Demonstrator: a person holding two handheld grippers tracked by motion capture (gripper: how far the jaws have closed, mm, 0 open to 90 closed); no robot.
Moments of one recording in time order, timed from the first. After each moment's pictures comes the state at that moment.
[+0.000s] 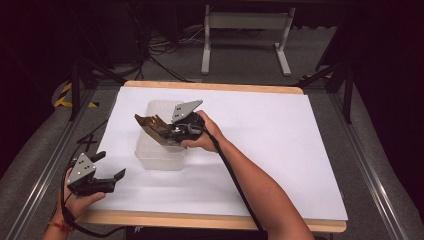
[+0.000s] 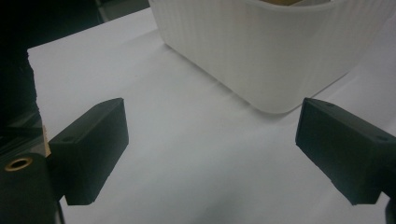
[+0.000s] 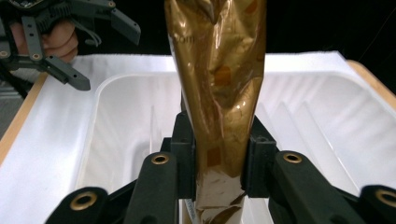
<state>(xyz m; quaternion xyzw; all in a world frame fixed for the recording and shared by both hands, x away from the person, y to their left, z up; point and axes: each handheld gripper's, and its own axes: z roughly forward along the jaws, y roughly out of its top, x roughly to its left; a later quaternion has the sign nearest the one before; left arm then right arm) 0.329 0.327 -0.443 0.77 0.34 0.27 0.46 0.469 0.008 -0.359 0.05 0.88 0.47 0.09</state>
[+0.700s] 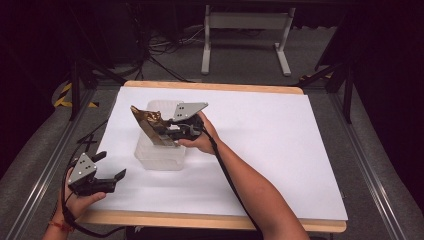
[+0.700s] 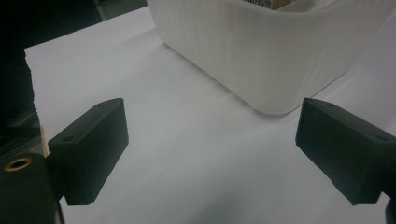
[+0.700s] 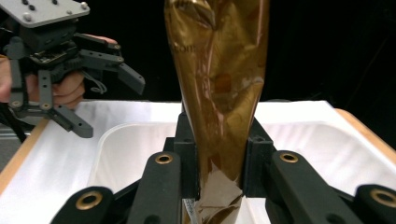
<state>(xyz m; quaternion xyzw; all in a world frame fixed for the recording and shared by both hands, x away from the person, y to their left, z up) 0.330 0.326 -0.442 0.77 0.34 0.27 0.46 0.465 0.010 -0.364 0.04 0.82 0.56 0.11</state>
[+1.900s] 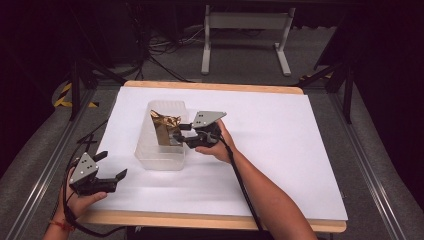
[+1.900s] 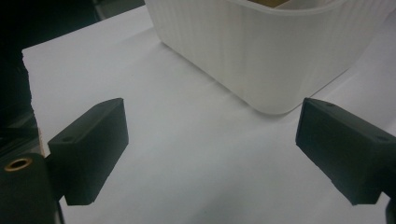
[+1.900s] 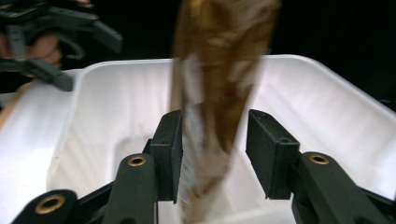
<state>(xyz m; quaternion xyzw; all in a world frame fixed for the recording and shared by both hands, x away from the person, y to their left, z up) 0.332 0.323 -0.443 0.78 0.34 0.27 0.45 0.458 -0.038 -0.388 0.11 0.83 0.54 0.13</state>
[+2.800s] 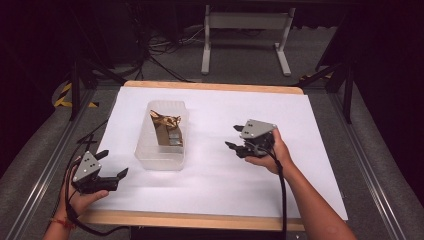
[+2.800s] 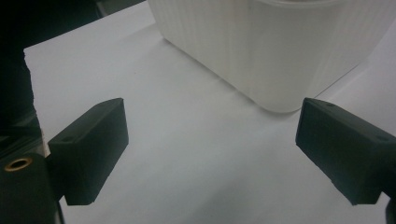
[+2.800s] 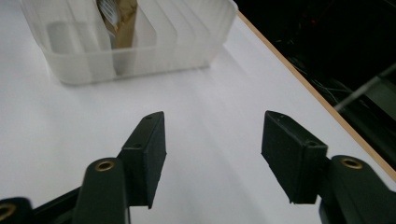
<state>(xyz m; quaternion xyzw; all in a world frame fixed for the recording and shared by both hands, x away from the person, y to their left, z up) 0.337 0.320 -0.444 0.78 0.34 0.28 0.44 0.401 -0.170 -0.358 0.17 0.86 0.39 0.27</state>
